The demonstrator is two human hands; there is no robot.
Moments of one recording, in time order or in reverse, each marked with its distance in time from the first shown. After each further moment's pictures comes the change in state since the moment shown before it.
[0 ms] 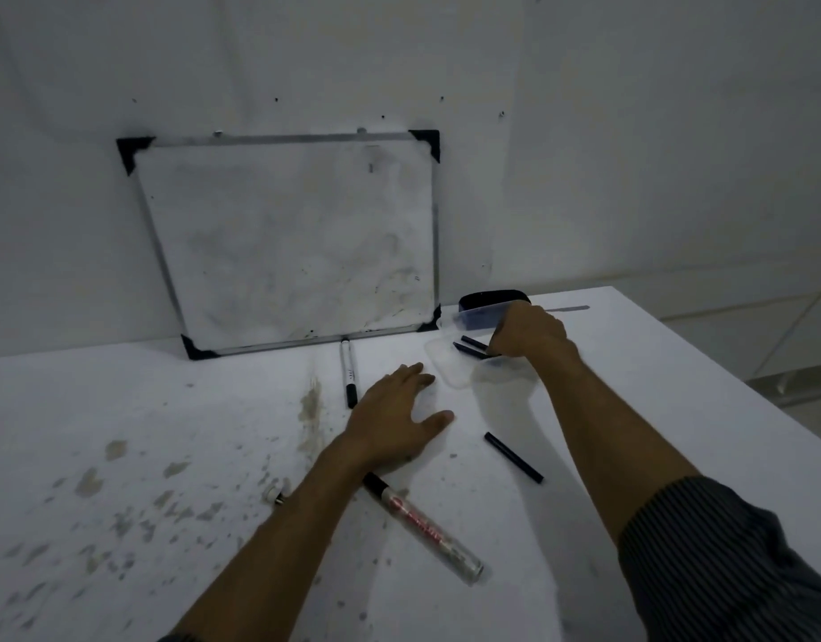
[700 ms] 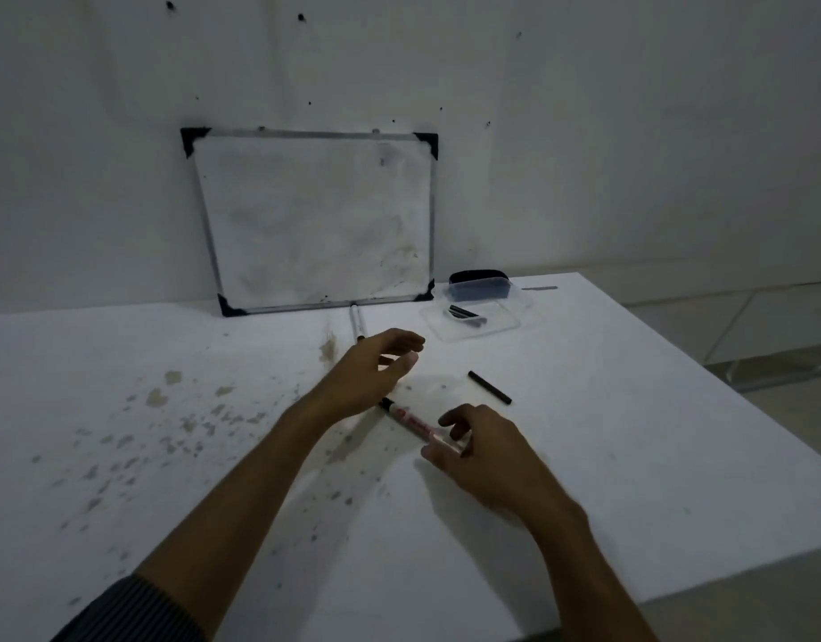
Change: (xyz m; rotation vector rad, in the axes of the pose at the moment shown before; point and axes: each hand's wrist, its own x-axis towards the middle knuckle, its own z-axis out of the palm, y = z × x) left_hand -0.103 0.033 -0.068 -0.408 0.056 0.125; right_hand -0.282 0.019 0.053 0.332 -0.088 -0.300
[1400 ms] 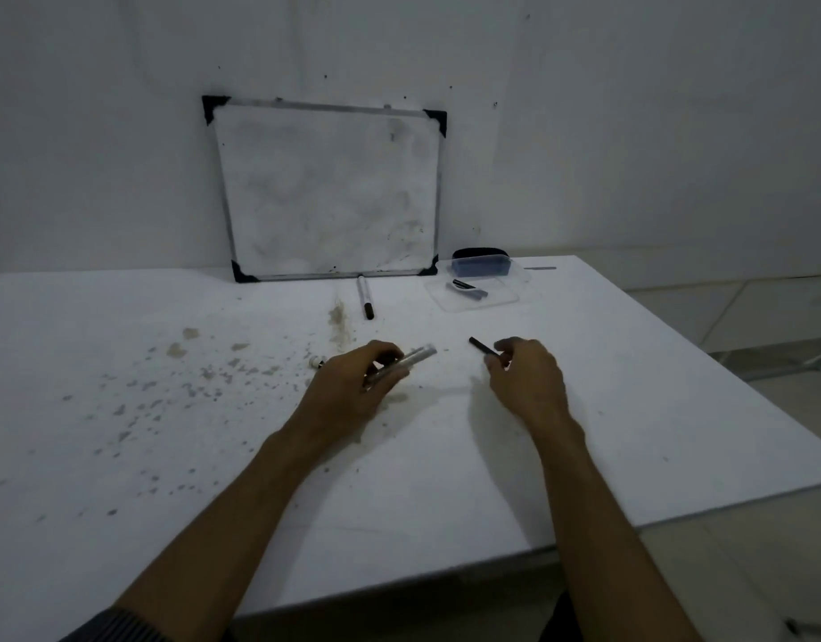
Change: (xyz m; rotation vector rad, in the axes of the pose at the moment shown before) left_hand -0.089 -0.017 0.019 0.217 0.297 0.207; right_hand 0.021 0.016 -0.026 -0.066 0.355 0.195
